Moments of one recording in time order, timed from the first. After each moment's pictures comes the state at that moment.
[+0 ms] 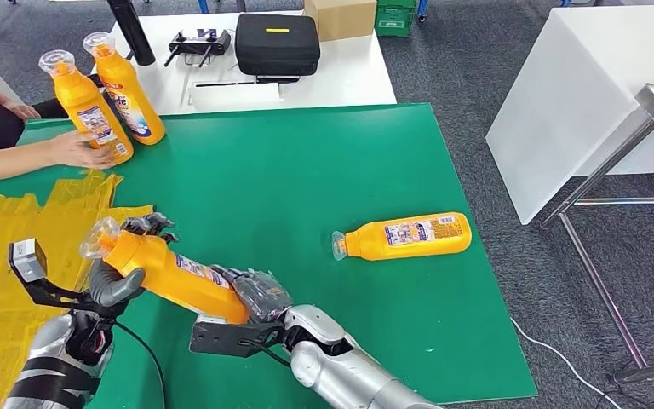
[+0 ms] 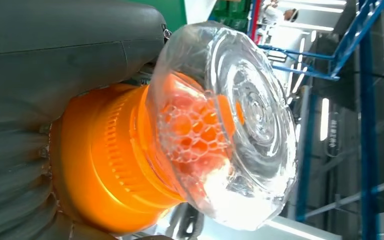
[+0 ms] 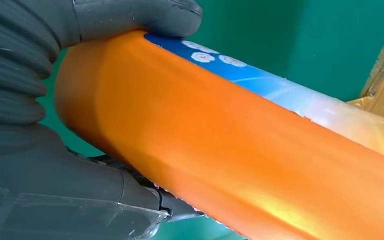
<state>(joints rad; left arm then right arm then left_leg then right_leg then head) -0.23 0.16 -0.06 -1.23 0.31 -0.71 -0.29 -0.45 0.33 0.90 -0.77 0.54 -0.04 -0.16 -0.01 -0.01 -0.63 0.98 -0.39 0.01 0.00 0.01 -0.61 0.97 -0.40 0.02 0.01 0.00</state>
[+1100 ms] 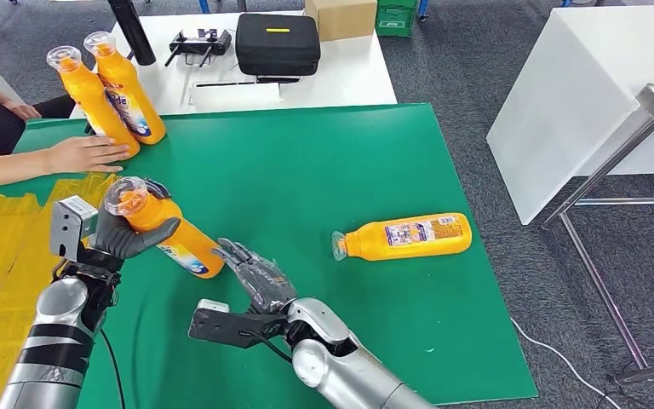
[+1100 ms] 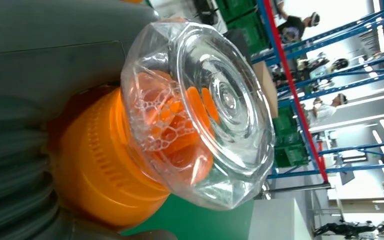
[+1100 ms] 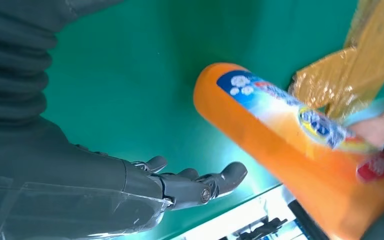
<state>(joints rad) -0.35 0.12 0.01 -1.28 -0.23 -0.20 -0.31 -0.40 0.29 0.84 -0.97 0.56 -0.11 -0.07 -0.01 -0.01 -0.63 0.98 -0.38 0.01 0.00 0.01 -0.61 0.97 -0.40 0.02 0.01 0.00</state>
